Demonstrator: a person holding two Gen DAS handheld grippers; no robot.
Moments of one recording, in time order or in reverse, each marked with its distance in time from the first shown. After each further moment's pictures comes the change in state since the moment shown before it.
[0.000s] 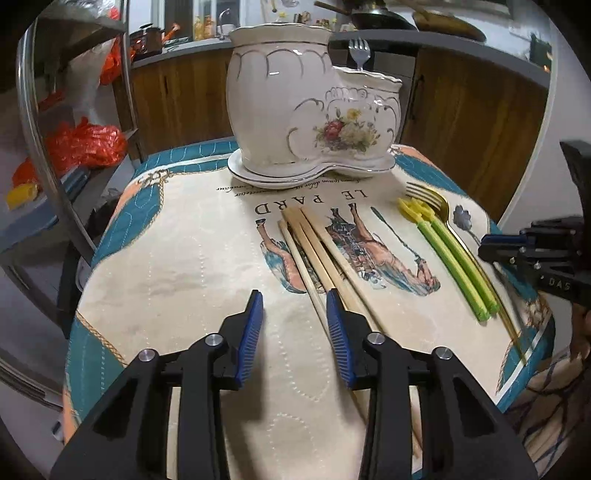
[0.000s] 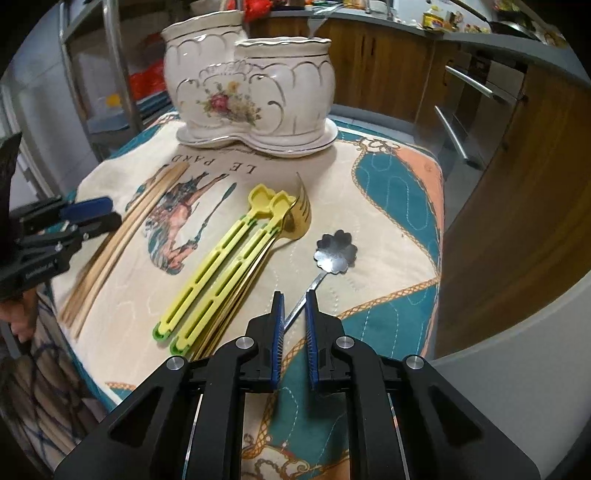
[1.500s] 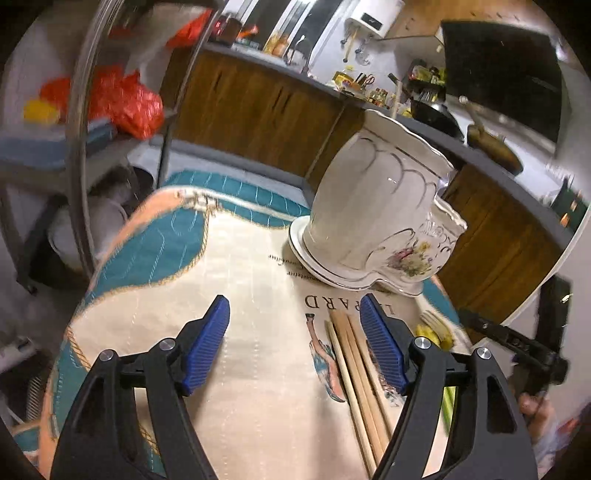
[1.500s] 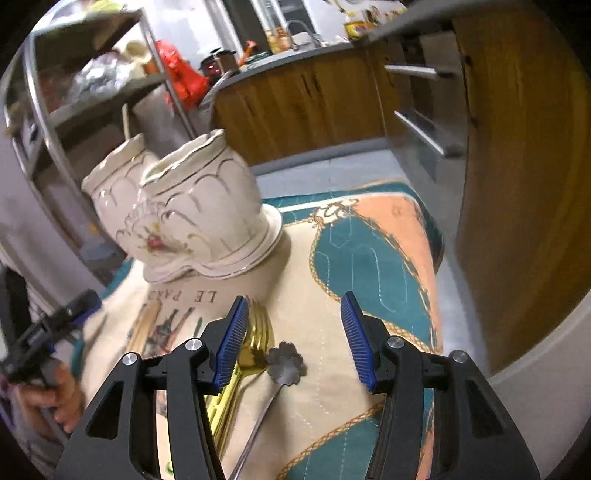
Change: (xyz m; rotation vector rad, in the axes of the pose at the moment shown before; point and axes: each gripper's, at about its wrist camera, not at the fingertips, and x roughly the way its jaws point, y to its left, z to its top) left arm 0.010 0.087 0.028 -0.445 -0.175 -0.169; right arm 0.019 -0.072 0.036 0.412 -0.246 0.146
